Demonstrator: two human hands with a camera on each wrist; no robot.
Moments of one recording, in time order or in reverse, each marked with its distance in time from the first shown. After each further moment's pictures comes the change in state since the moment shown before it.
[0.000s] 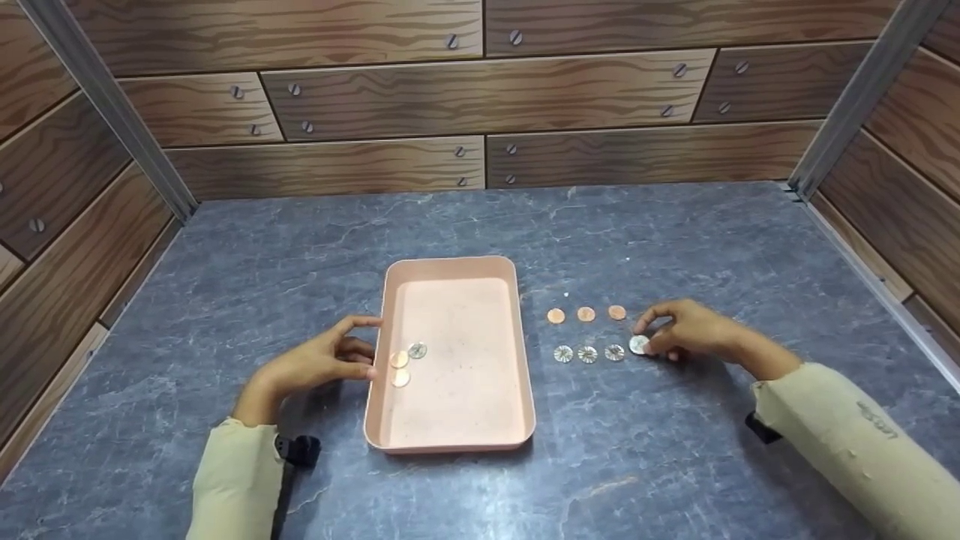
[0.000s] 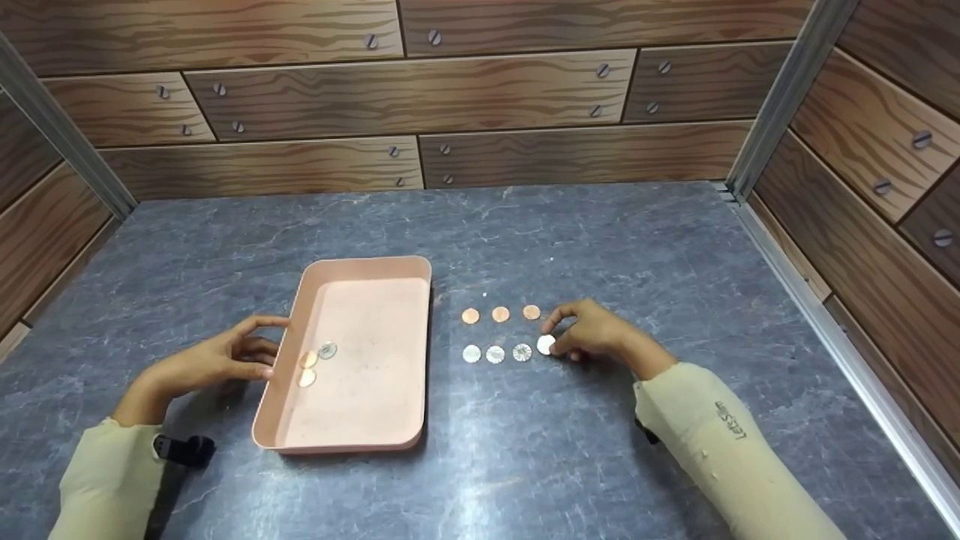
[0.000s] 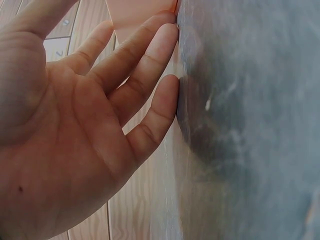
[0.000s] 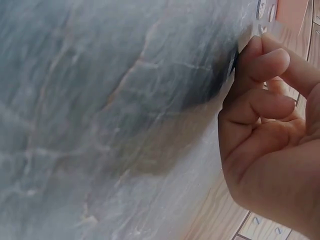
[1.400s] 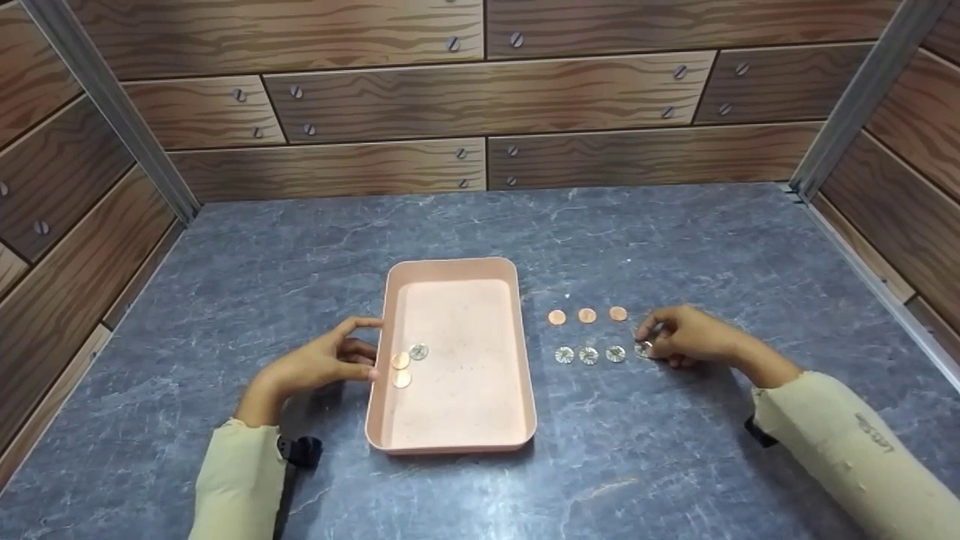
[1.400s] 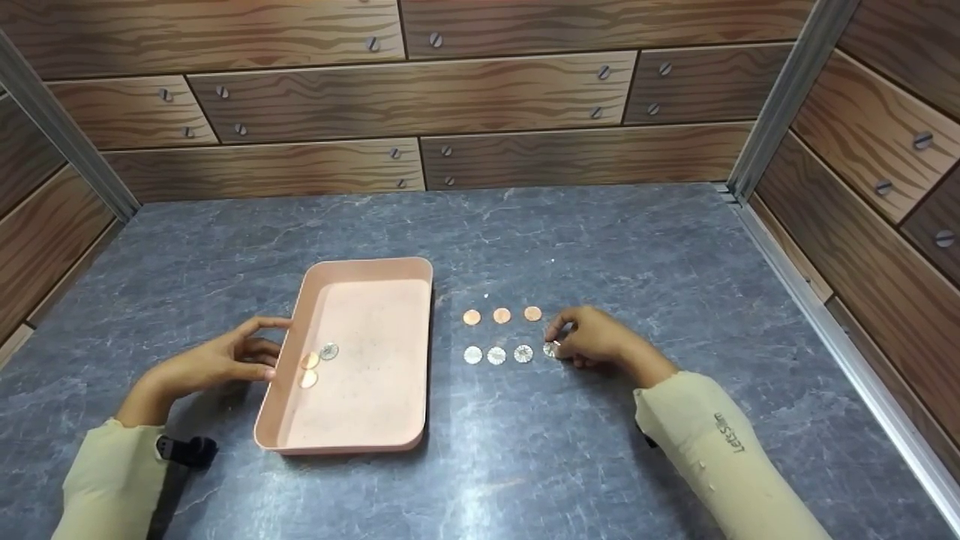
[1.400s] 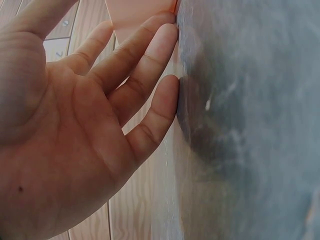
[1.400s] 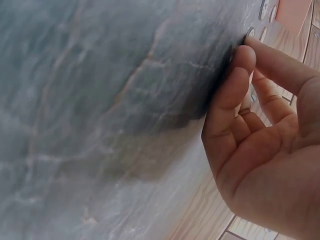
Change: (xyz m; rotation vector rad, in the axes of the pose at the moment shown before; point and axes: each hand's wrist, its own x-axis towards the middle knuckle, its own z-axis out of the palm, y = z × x) left_hand 0.000 0.001 0.000 -0.028 -0.012 0.010; right_hand -0.002 0.004 0.003 -0.091 0.000 -0.050
